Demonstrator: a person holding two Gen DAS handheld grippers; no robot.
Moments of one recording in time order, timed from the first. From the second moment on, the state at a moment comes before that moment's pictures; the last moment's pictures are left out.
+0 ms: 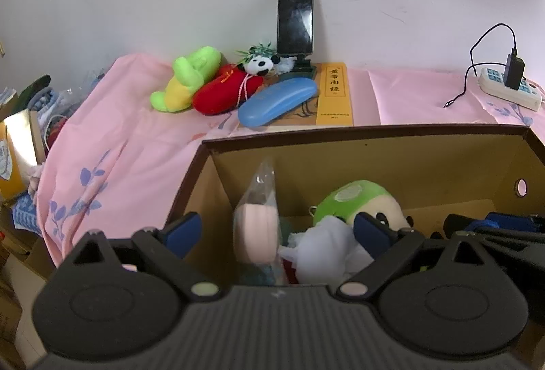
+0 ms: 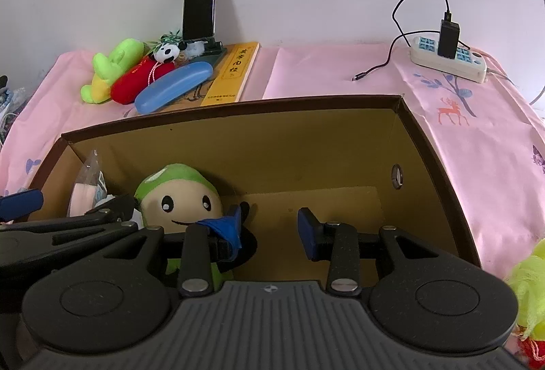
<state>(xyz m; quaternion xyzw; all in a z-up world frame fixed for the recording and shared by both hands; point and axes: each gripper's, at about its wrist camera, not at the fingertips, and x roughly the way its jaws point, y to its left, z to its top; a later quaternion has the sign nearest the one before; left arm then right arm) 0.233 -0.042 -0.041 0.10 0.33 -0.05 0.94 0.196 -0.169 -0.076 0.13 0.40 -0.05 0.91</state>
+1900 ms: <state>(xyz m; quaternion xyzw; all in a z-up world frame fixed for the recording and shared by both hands) 0.231 -0.048 -0.040 0.11 0.32 -0.04 0.94 0.195 -0.168 -0.079 0.13 0.39 -0.06 0.91</state>
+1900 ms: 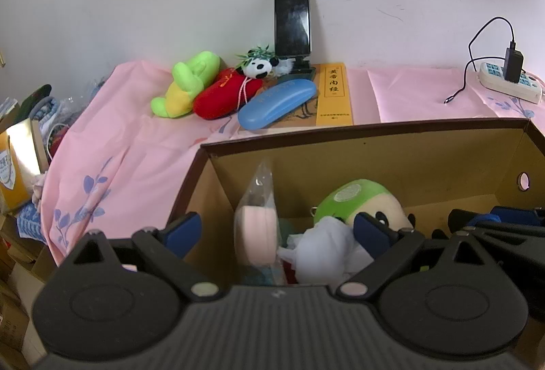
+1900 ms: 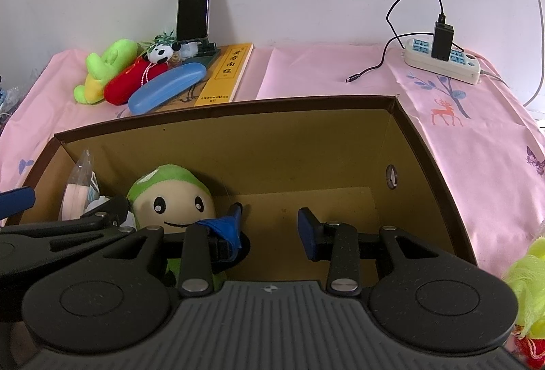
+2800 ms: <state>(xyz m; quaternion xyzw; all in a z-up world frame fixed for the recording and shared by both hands) 0.231 -0.045 -0.039 0.11 0.32 -0.05 0.94 0.194 -0.169 -0.077 0.13 0.39 -0.06 0.91</state>
